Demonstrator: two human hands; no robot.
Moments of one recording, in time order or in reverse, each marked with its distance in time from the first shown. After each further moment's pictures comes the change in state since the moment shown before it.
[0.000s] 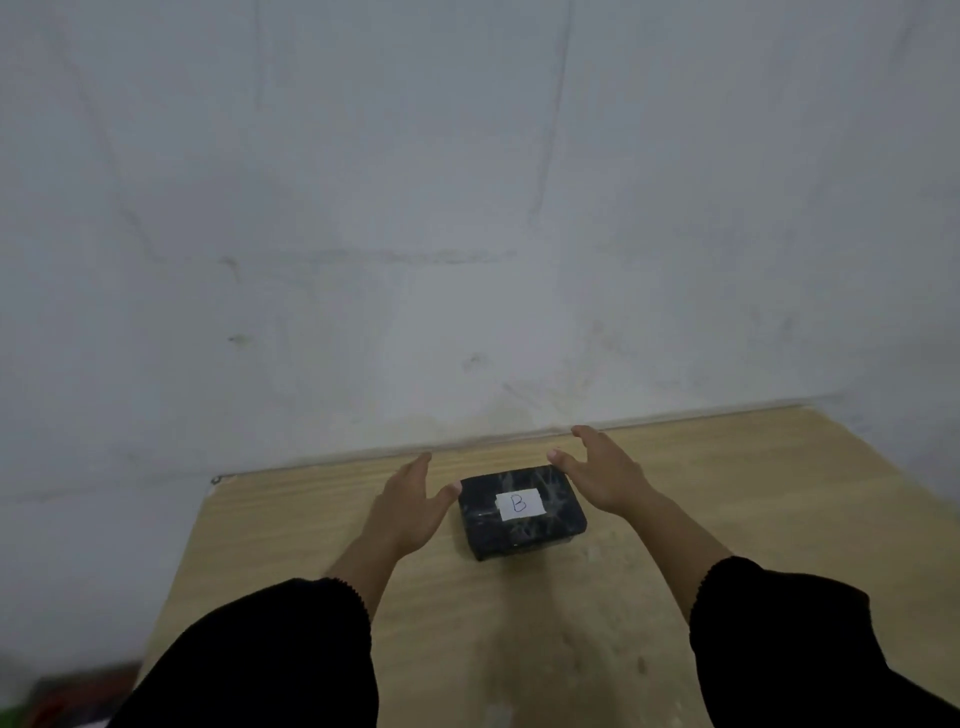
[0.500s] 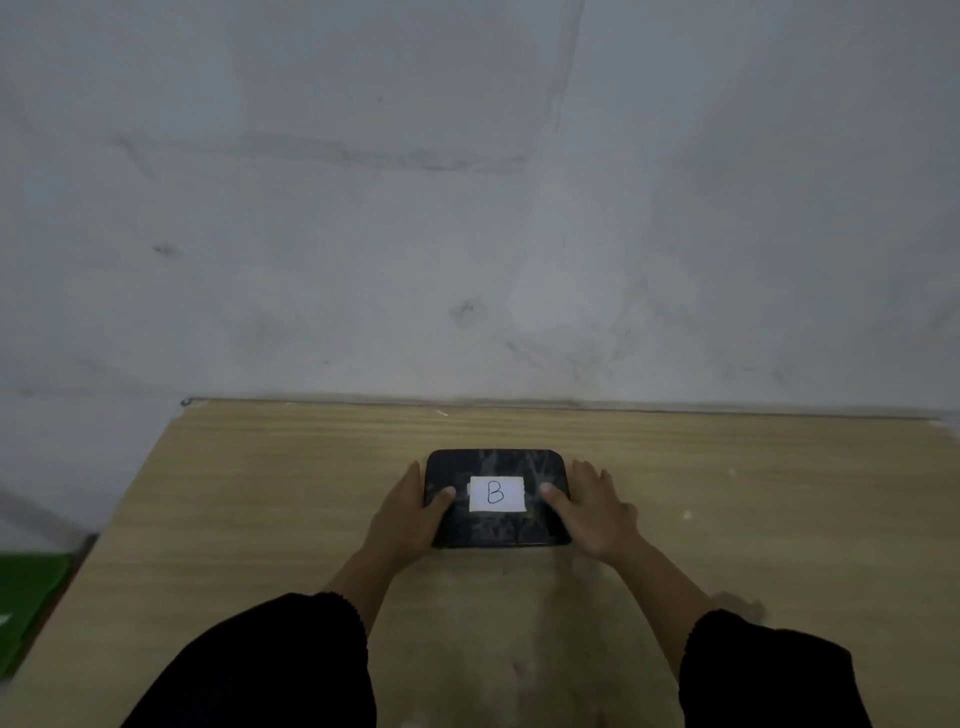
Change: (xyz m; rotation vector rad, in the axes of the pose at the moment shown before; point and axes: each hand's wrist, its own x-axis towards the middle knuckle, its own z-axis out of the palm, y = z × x) left_hand 0.046 -0.013 0.104 -0.217 0.057 -0.293; right_hand 0.084 0.105 0.071 -0.059 -0.283 0.006
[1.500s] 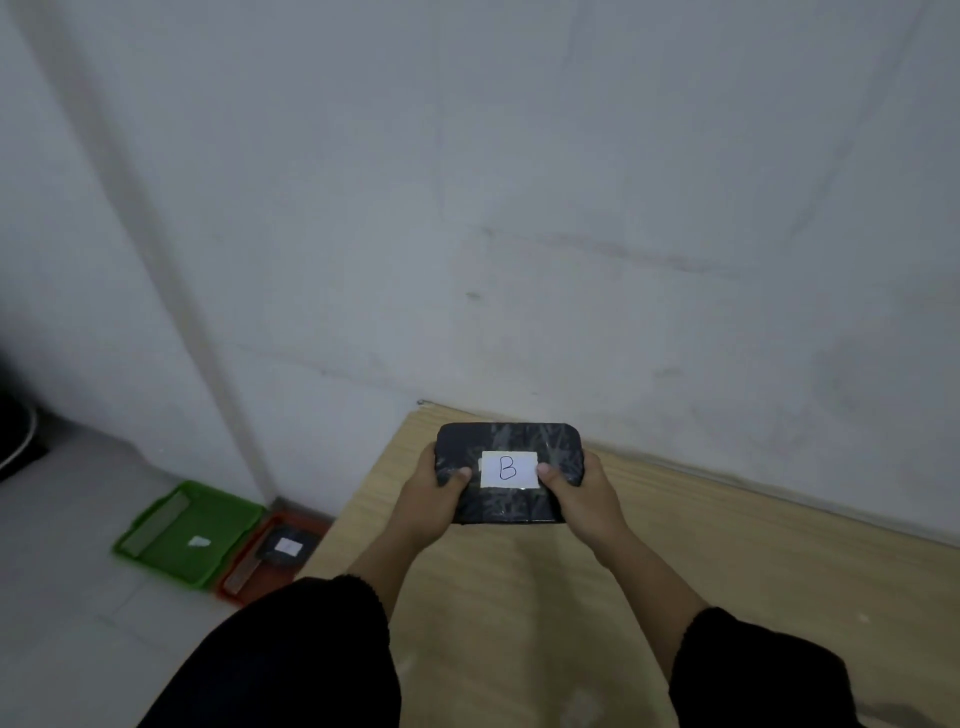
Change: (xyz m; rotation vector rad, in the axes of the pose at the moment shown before) left_hand -0.136 -0.068 -0.180 -0.355 0.425 0.109; right_hand -0.115 -0.214 0.072 0.619 -0.016 -0.333
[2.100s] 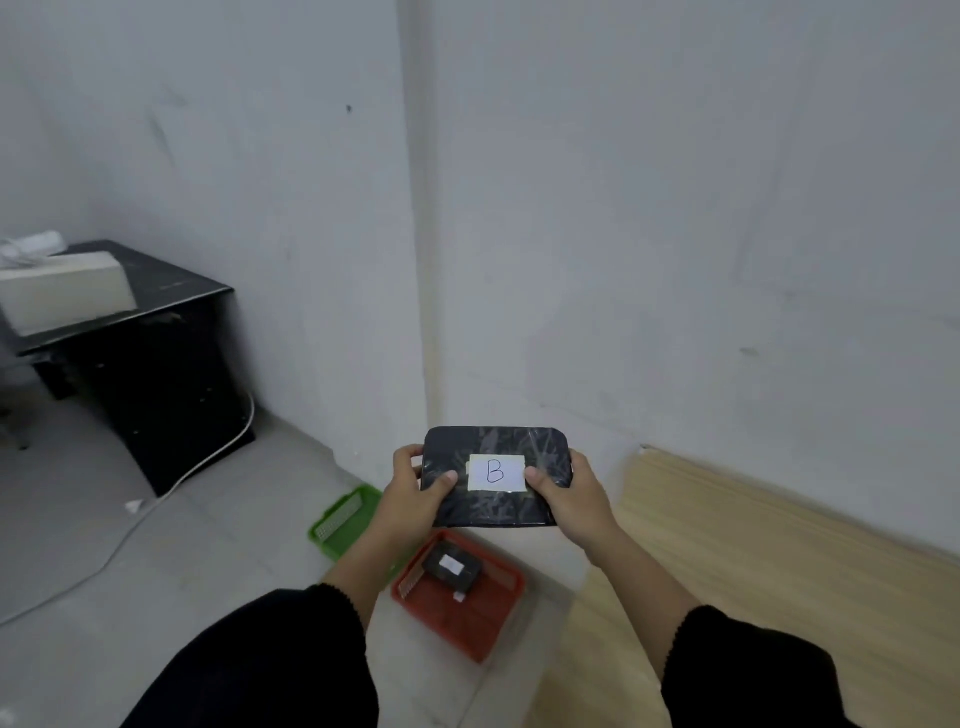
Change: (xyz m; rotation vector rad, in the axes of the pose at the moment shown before) left_hand -0.061 -0.089 -0.364 -0.154 0.249 -0.072; right_hand -0.101 -0.126 0.332 0.004 -0.283 -0.179
